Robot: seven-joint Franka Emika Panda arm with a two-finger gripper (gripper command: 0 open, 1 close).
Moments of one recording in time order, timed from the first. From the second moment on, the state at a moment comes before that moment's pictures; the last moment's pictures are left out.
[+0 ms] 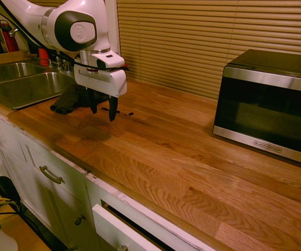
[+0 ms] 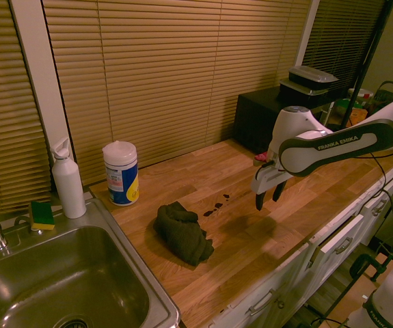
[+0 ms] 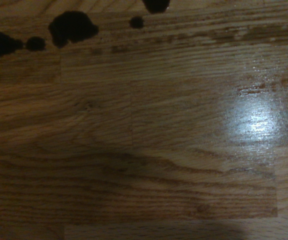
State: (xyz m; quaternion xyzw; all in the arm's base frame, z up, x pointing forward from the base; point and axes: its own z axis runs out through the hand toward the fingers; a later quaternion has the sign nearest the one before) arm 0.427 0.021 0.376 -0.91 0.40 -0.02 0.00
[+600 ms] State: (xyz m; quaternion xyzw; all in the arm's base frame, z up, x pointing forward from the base) arm 0.435 0.058 0.392 -0.93 0.37 -0.04 0.01
